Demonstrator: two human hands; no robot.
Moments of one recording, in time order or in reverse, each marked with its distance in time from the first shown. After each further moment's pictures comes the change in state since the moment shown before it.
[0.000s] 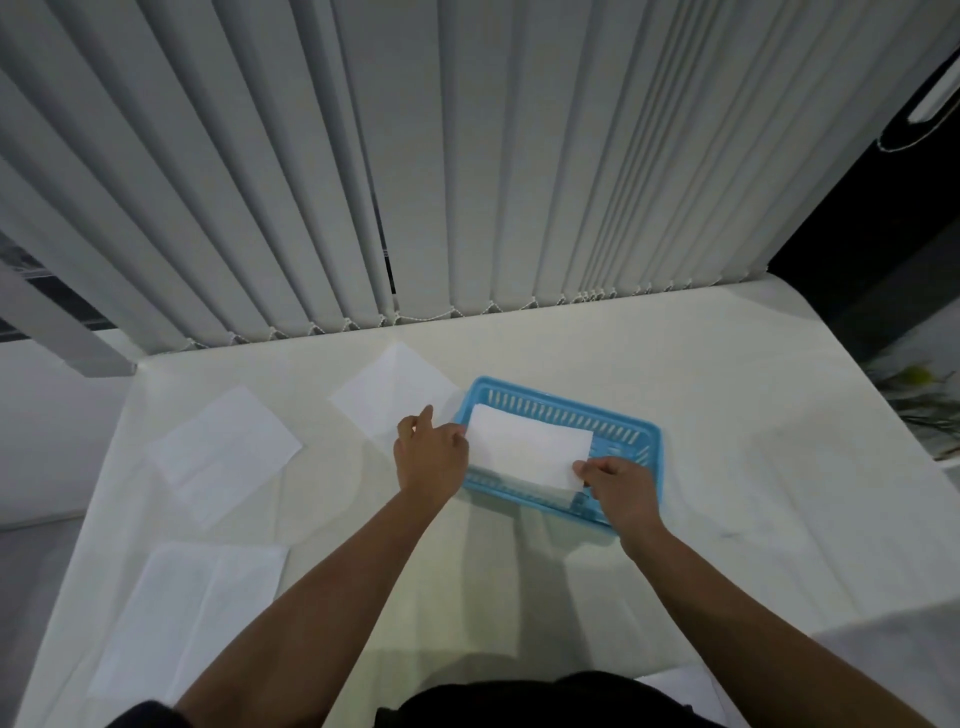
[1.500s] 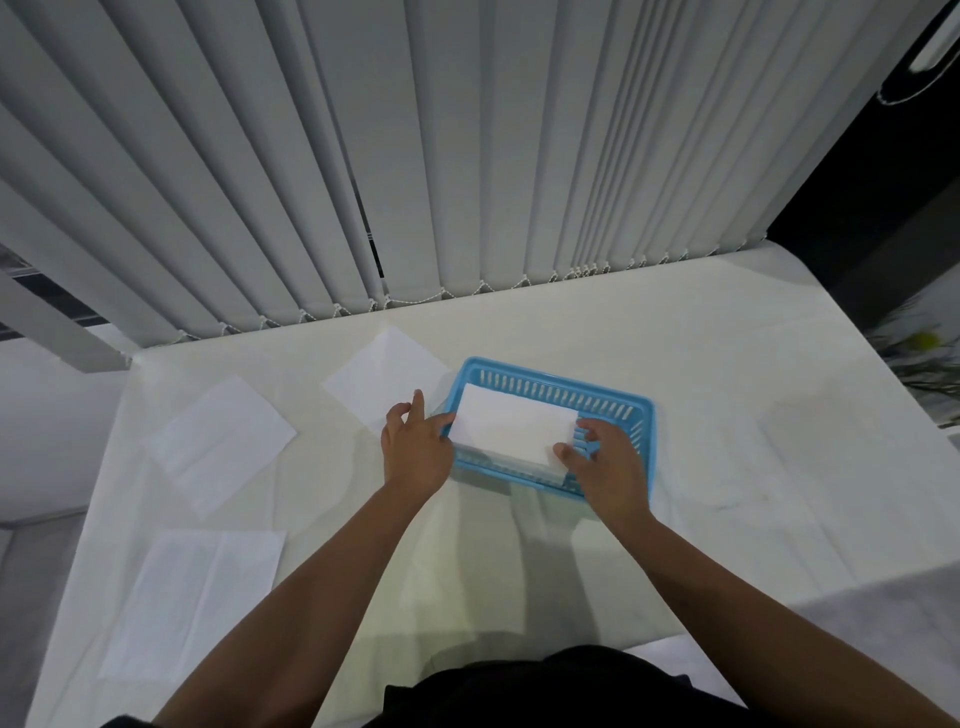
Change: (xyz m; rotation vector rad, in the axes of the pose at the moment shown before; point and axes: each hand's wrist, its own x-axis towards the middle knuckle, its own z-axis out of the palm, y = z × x) left_hand -0.010 -0.012 0.004 0.108 -0.015 0.092; right_hand 0.005 0.020 0.005 -0.267 0.051 -0.243
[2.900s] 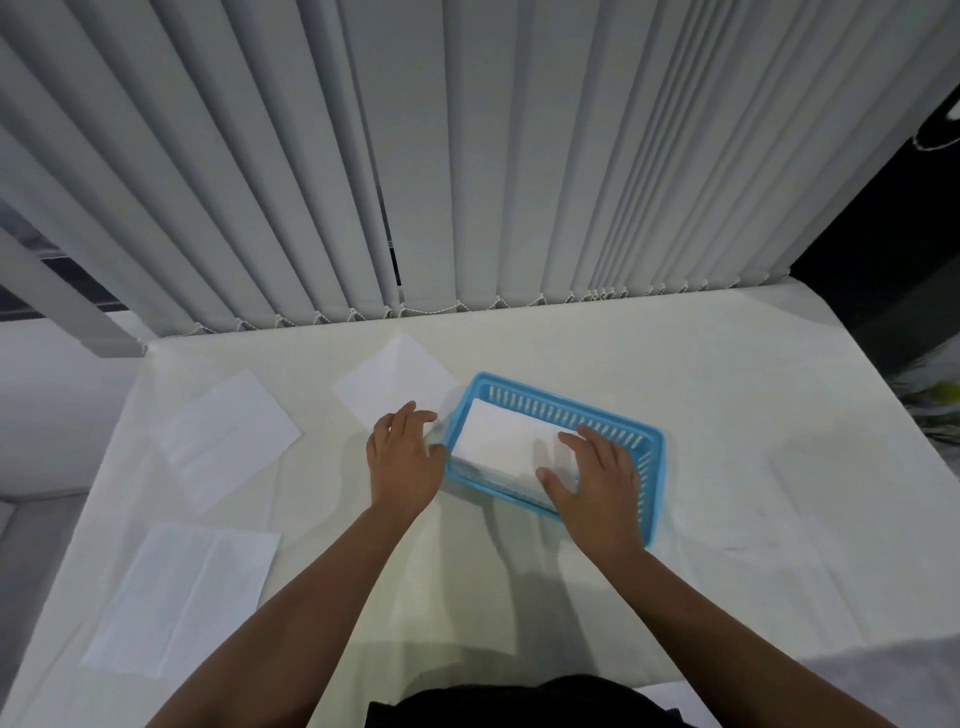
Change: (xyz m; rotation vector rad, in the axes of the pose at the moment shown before) left_hand -0.002 -0.014 0.006 -0.224 0.197 -0.089; right_hand -0.008 -0.011 0.006 -0.356 0.047 -0.337
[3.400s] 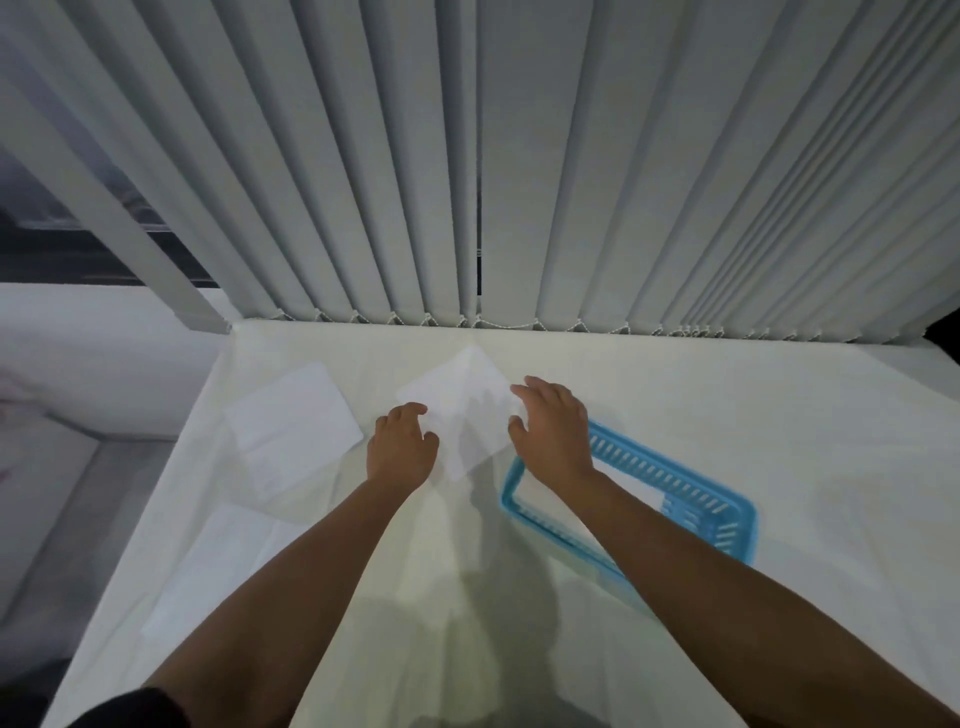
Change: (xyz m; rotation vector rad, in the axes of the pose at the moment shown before) left_hand 0.060 -0.062 -0.039 -0.018 -0.057 -0.226; right_hand 0.110 -0.121 0.056 -0.075 -0.223 -0.328
